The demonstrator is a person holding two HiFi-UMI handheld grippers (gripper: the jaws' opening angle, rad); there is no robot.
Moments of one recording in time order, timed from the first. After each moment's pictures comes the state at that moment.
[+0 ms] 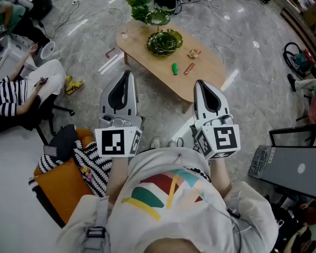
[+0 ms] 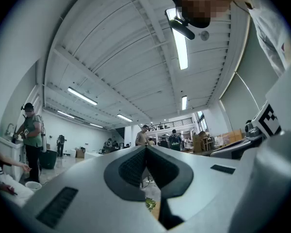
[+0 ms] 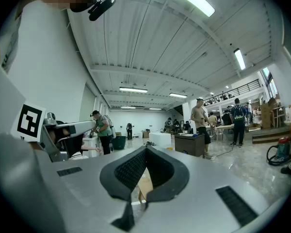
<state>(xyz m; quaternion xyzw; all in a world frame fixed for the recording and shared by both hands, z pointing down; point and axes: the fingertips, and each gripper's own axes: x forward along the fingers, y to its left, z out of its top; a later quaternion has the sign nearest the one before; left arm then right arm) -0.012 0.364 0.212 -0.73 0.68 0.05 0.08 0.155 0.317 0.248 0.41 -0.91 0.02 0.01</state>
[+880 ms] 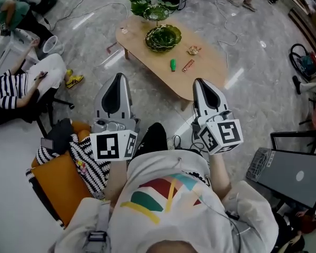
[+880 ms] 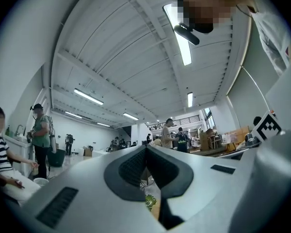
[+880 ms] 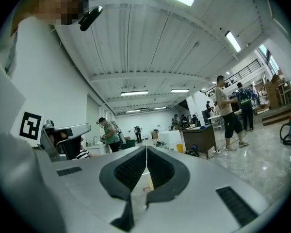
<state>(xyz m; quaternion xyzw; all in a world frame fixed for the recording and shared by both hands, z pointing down) 0.017 0.360 0.227 -0.70 0.71 0.05 0.08 0.196 0.288 0.280 0.36 -0.93 0.08 -0.04</state>
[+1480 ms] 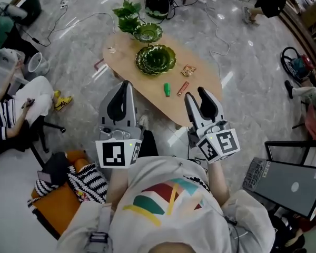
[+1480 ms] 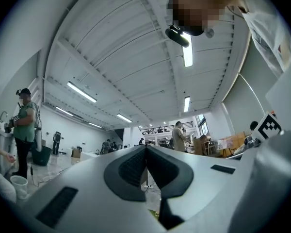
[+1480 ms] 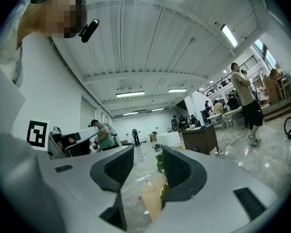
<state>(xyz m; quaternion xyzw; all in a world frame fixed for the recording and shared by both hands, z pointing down) -0.030 0.202 0.252 -0.73 0.67 0.07 0.08 0.136 0.156 0.304 0.37 -0.92 0.10 -0.05</state>
